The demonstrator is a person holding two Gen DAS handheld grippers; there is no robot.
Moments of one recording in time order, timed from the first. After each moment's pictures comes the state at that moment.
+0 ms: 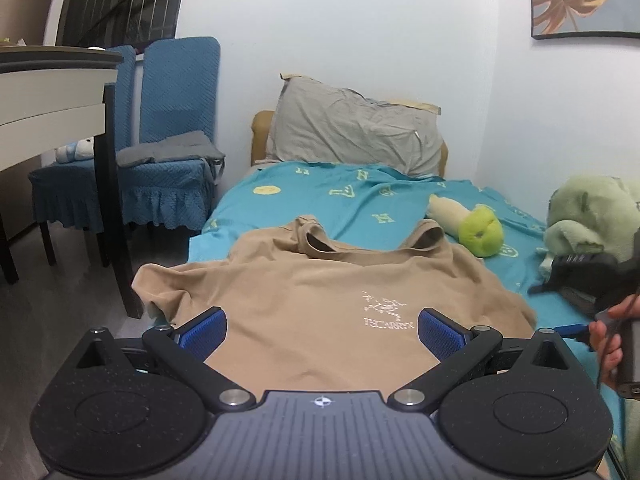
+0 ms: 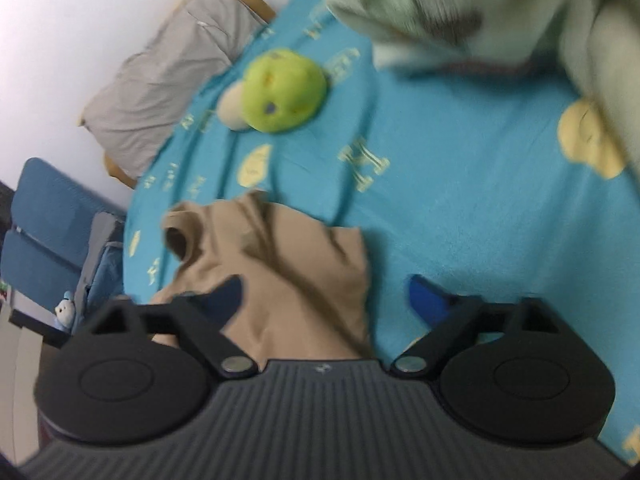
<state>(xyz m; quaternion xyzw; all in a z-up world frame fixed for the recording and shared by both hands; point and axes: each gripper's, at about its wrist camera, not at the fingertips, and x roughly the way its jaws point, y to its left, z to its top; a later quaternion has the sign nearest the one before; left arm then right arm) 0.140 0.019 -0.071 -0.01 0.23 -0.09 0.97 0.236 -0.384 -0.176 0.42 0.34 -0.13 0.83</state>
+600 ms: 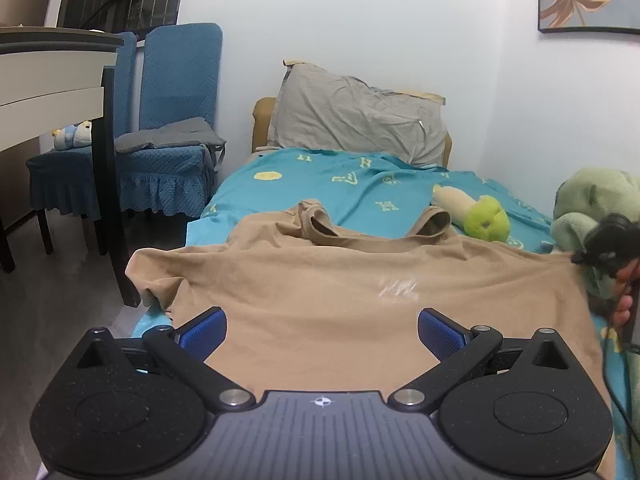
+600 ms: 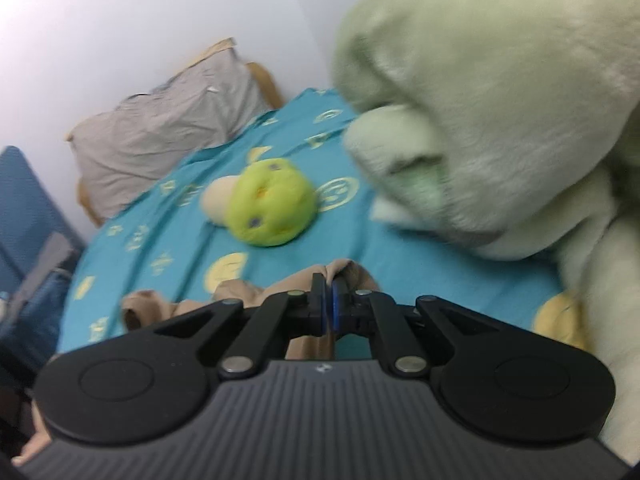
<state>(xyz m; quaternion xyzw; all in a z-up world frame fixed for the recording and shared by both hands) 0.153 0.021 -0.087 -0.02 0.25 -0.09 0.96 0.247 -0.402 -0.135 0.27 0.24 -0.21 0.91</state>
